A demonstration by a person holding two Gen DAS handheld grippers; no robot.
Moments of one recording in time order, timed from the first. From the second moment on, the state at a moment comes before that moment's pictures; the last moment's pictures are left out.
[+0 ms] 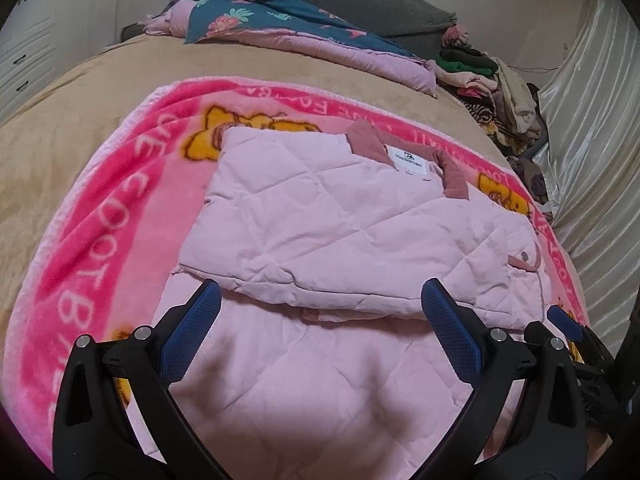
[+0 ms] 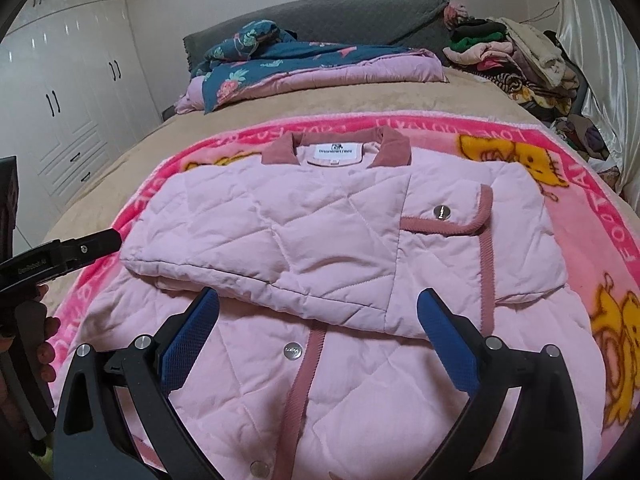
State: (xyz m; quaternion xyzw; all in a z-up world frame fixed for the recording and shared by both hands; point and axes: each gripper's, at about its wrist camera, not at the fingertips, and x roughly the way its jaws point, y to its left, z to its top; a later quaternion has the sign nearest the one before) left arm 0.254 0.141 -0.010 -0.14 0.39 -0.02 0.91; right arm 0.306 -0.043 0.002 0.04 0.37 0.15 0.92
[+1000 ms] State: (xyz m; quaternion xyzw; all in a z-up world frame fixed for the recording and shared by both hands) left arm 0.160 0.139 0.023 -0.14 0.32 -0.02 0.94; right arm 0.245 -0.063 0.041 0.06 0.32 0.14 0.93
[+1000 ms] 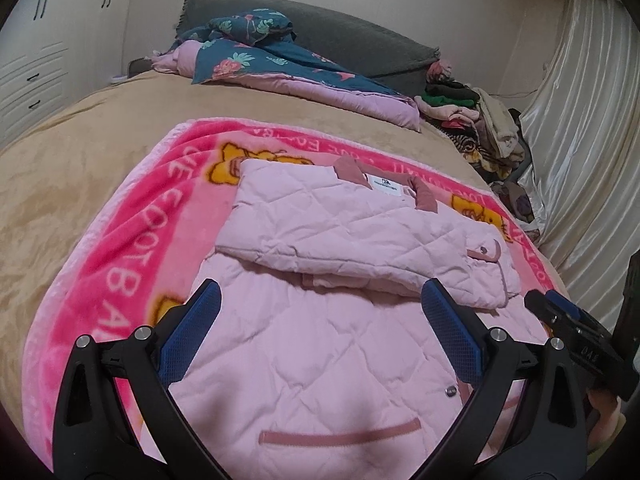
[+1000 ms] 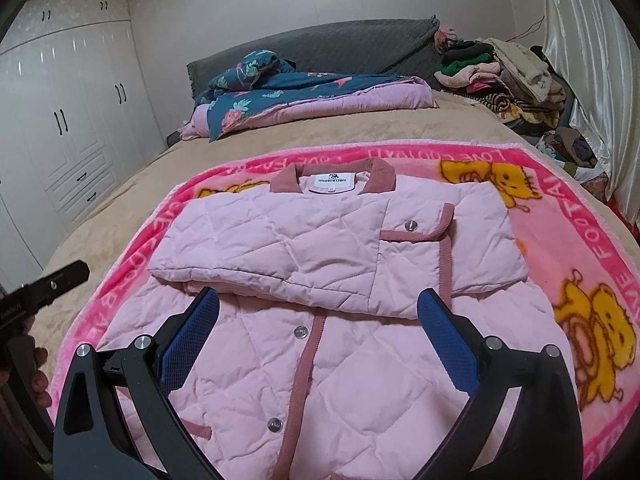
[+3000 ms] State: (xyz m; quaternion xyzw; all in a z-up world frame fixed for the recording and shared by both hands) left arm 0.039 0.114 0.039 -0.11 0.31 0.02 0.94; right arm 0.135 -0.143 0.071 0.05 0.29 0.13 0.95
